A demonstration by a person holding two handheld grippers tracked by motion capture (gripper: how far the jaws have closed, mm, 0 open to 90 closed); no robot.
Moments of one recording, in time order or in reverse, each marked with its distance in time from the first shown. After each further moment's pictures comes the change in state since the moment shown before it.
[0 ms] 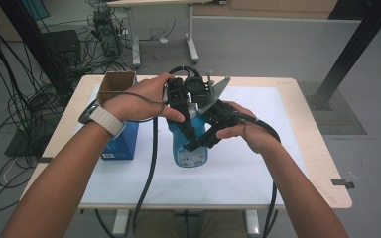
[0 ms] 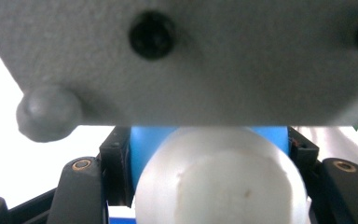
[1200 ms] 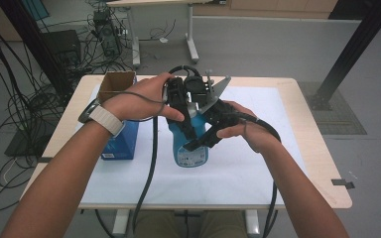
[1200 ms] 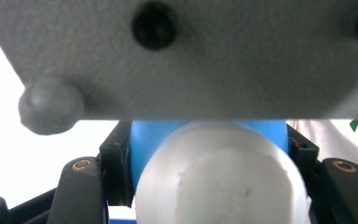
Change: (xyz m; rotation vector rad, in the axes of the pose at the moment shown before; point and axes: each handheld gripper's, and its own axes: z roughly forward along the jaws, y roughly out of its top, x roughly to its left) left arm 0.000 0.000 -0.001 -0.005 -0.005 0.000; right arm -0.001 0.000 0.000 -0.003 -0.003 -0.008
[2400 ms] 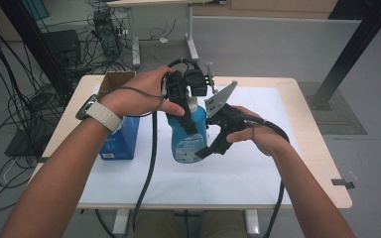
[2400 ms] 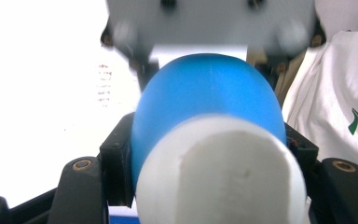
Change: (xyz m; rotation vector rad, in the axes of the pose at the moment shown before) left arm 0.000 0.002 -0.017 -0.010 0.018 -0.020; right arm 0.002 -0.025 -0.010 0.050 0.004 0.084
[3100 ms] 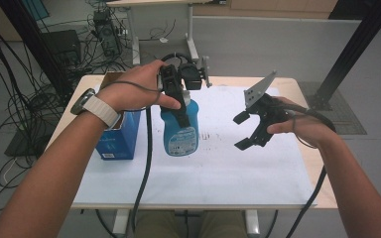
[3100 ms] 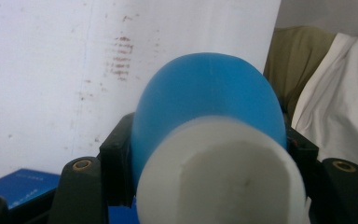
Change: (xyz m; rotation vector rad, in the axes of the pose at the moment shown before) left arm 0.011 -0.008 -0.008 0.069 0.068 -0.103; right arm 0.003 -0.035 -0.080 0.165 -0.159 0.108
